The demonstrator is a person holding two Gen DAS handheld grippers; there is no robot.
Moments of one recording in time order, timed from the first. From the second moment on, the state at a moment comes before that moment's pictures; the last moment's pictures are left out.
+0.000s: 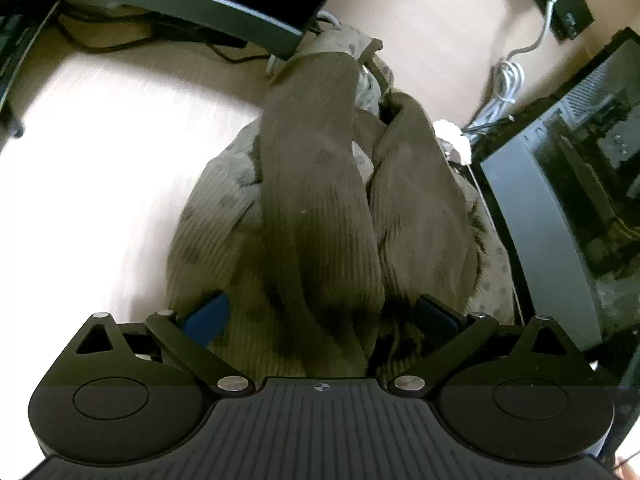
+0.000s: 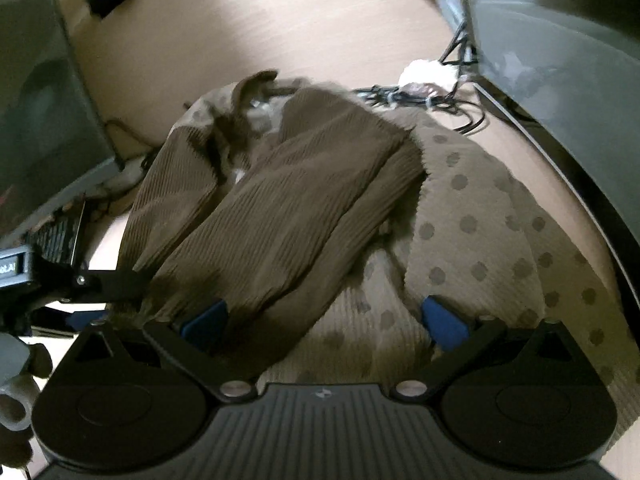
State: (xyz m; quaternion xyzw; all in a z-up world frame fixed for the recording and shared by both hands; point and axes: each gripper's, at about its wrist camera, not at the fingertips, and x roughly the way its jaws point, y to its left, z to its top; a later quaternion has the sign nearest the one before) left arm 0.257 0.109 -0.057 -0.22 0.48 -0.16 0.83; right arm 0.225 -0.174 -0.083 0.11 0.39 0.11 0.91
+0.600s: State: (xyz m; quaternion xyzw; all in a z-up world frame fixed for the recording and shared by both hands) left arm 0.161 0.157 -0.026 -0.21 0.50 -0.21 0.81; right arm 0.104 -0.115 -0.079 0.00 0.41 0.18 0.89
